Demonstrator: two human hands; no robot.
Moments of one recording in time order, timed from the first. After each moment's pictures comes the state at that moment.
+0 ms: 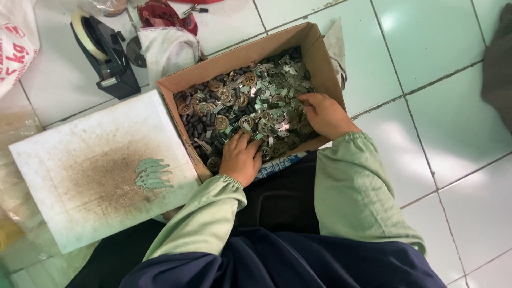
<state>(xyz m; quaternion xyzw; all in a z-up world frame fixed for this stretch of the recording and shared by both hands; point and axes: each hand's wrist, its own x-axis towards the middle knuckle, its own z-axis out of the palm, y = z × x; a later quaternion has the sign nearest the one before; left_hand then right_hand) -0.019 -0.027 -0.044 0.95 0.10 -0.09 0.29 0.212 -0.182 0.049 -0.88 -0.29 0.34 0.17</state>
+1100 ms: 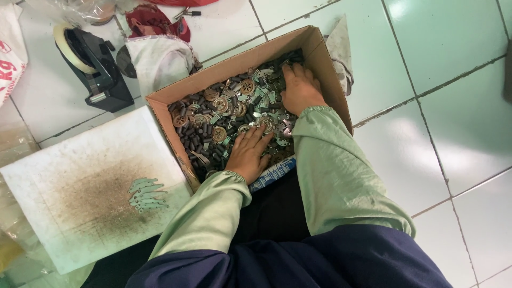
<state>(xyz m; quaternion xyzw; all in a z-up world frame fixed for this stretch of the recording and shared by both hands) 0.028 -0.017 -0.066 0.91 0.06 -0.20 0.35 0.265 -0.111 -0.066 -0.91 -0.31 0.28 0.00</state>
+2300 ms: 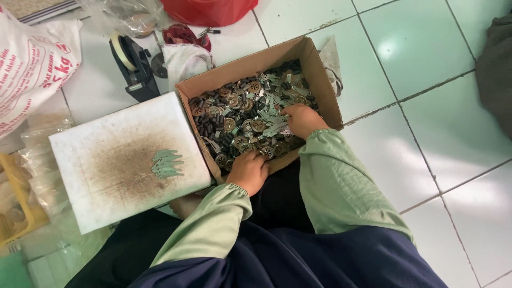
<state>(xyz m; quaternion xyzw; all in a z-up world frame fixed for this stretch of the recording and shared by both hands) -0.046 -0.051 -0.003 0.92 0.11 -0.17 0.34 0.185 -0.165 0.006 -0.87 -0.34 0.35 0.11</state>
